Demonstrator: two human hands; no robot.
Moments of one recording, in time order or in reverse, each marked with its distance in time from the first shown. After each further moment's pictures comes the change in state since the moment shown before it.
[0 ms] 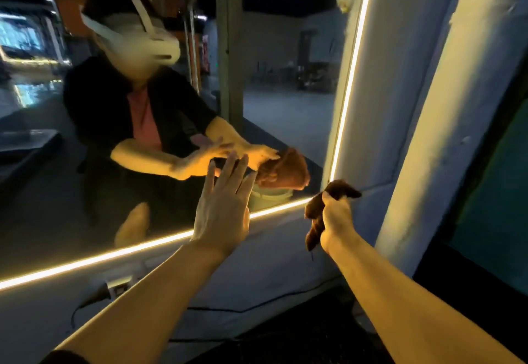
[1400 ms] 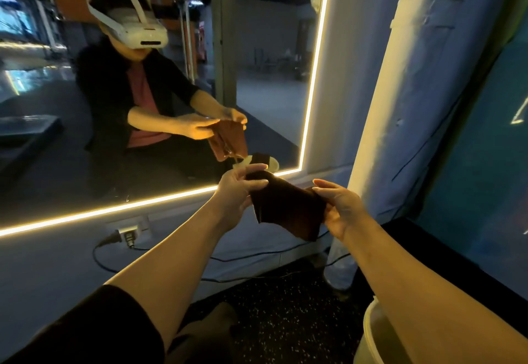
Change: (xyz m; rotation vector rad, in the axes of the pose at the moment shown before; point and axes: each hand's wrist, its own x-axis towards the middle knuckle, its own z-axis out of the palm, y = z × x) left_hand -0.027 0.087 -0.085 -1.753 -0.356 -0.796; right_hand -0.099 -0.058 -0.107 0.068 -0.174 0.182
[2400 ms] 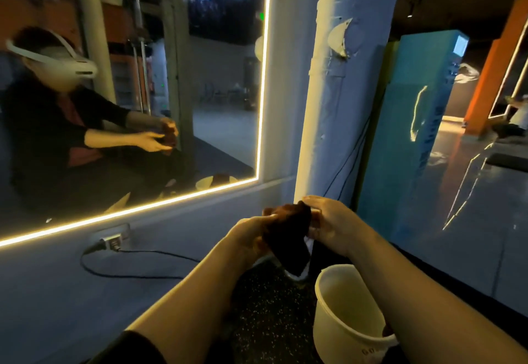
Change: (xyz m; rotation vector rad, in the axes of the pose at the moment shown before) left_hand -0.150 -0.004 0.067 -0.305 -0.206 -0.508; right_hand -0.185 -0.022 -0.031 -0.198 -0.070 -0.039
